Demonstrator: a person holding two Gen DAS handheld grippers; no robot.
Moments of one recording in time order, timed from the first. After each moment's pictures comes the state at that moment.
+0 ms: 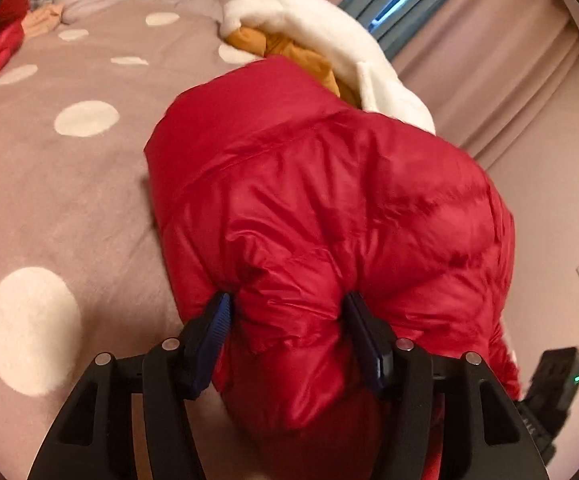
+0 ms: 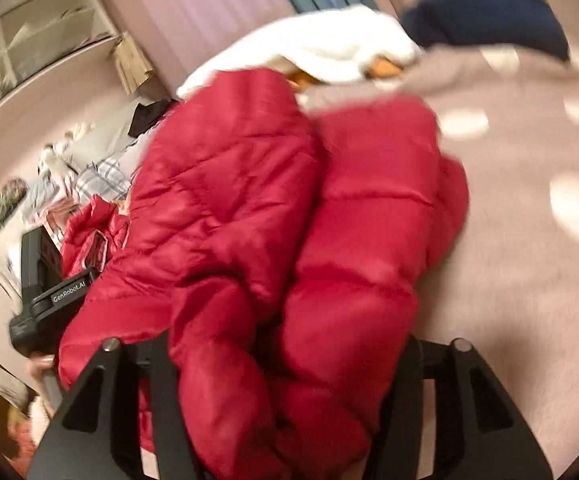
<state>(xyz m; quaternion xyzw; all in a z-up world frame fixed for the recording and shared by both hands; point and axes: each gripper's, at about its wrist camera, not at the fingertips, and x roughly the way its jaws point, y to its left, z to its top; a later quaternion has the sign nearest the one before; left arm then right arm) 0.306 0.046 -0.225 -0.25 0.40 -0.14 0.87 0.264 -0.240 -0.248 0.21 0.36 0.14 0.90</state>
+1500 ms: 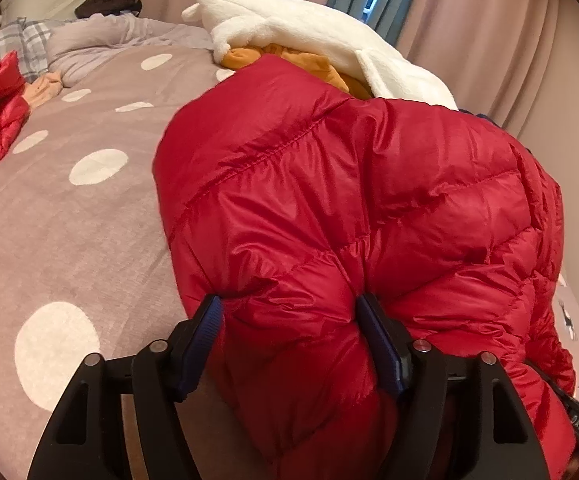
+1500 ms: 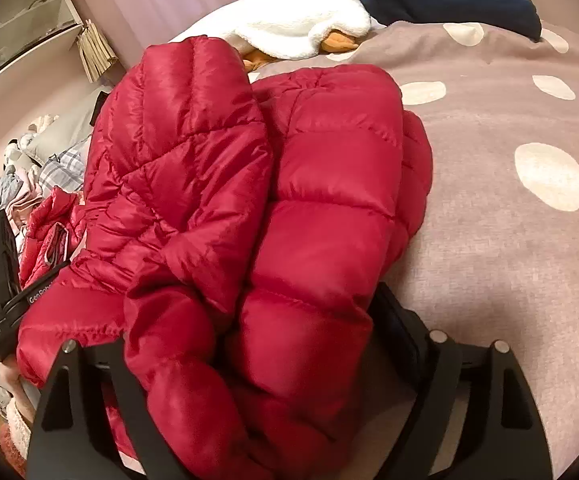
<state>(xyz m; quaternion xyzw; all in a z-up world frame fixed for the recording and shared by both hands) 0.314 0.020 -0.226 -0.13 0.38 -0.06 0.91 0.271 -0.238 -0.253 0.17 0.39 0.09 0.90</state>
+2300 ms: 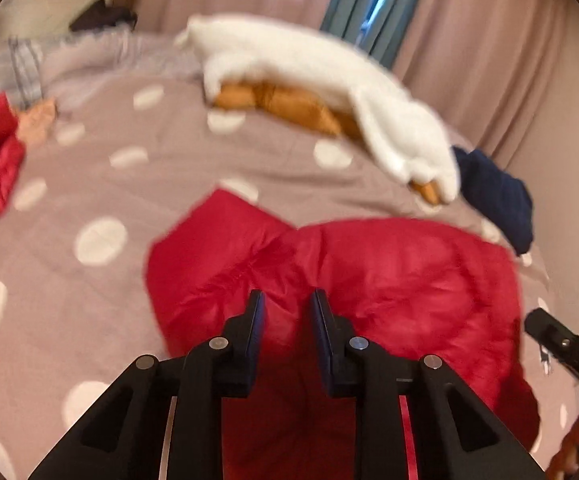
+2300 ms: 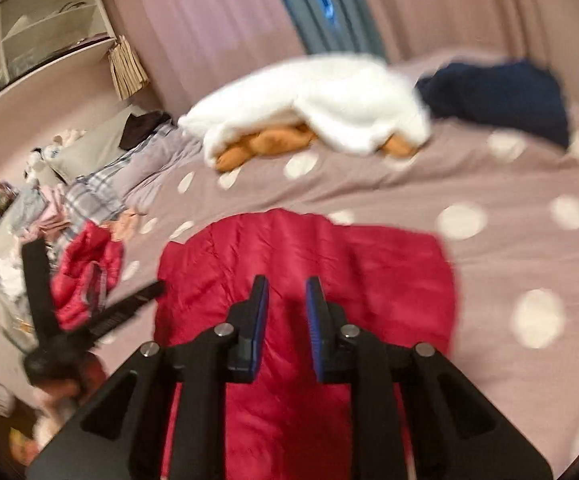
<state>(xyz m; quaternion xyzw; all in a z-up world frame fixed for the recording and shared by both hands) 0.356 0.035 -0.162 -0.14 0.40 -0.07 0.90 0.319 -0.203 -0.129 0.17 0.35 0.12 0.91</state>
